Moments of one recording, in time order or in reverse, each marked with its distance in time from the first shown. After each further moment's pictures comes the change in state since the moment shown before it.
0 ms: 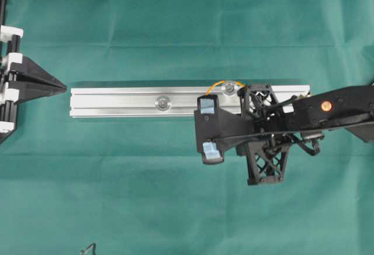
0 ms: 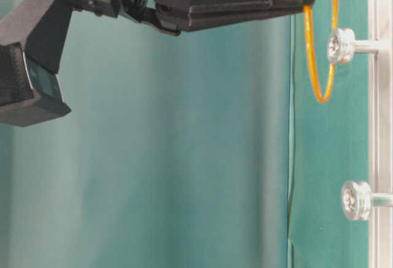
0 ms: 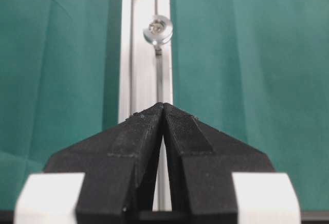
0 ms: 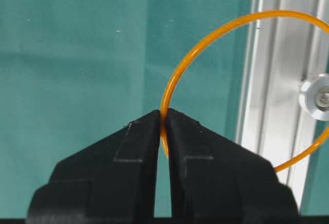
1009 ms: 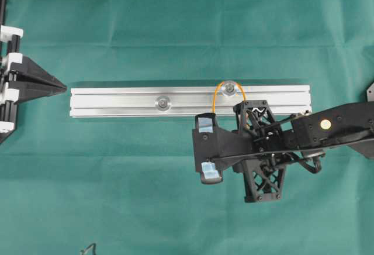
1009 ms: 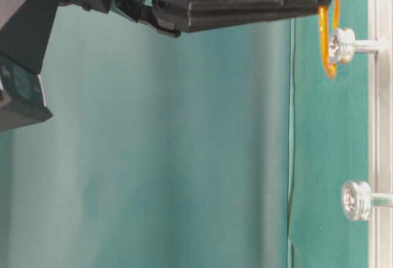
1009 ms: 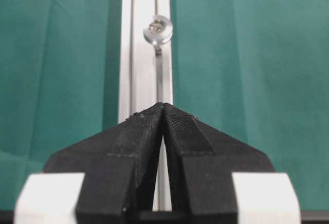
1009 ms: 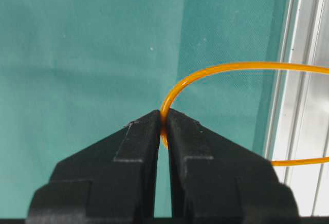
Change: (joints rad) left arm 0.000 0.000 0.000 0.000 0.000 0.000; right arm 0.055 0.020 -0.020 0.012 -0.055 0.051
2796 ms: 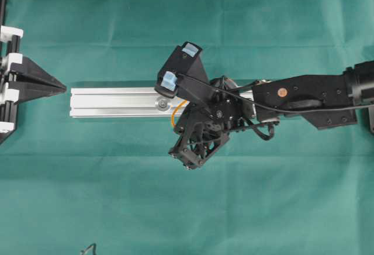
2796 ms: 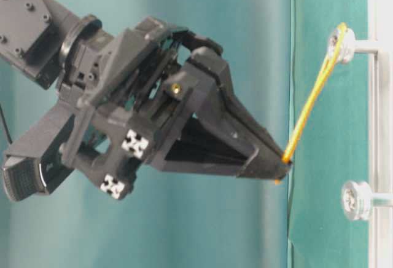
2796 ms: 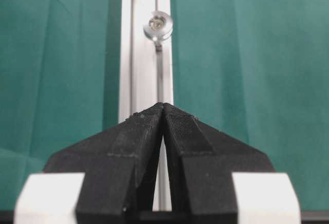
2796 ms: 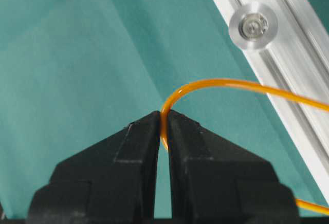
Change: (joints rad) left arm 0.000 0.000 0.000 0.000 0.011 0.003; right arm -0.143 0.124 -0.110 -0.023 -0.278 0.529
